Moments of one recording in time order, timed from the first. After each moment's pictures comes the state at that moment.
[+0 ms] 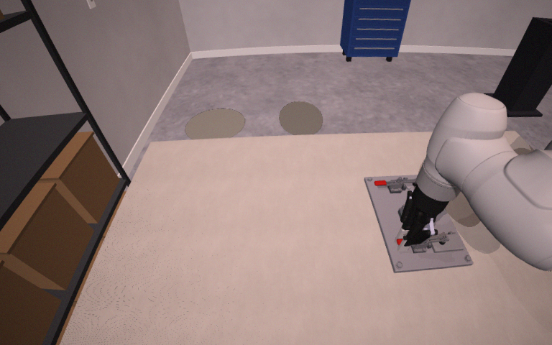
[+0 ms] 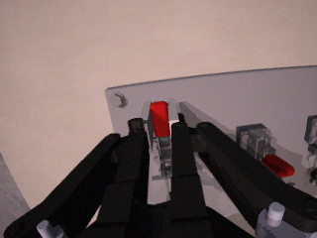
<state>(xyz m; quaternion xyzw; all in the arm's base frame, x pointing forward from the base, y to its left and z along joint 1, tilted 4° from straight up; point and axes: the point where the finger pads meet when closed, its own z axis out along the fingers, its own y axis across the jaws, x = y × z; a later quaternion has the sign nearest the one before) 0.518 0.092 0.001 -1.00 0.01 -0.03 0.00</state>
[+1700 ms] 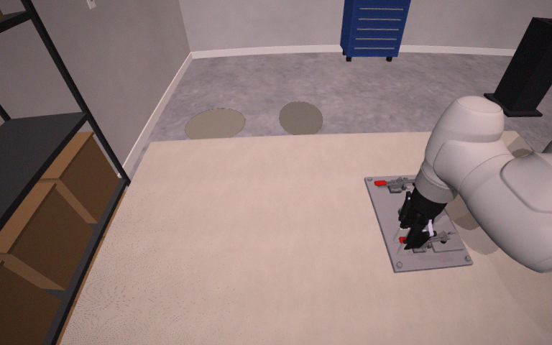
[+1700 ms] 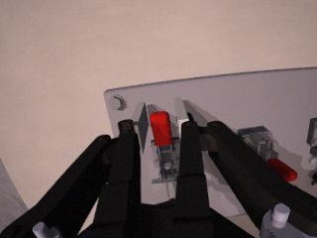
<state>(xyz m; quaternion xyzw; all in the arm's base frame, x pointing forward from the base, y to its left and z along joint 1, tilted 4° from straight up) 0.520 0.092 -0.004 -1.00 0.01 -0.03 0.00</state>
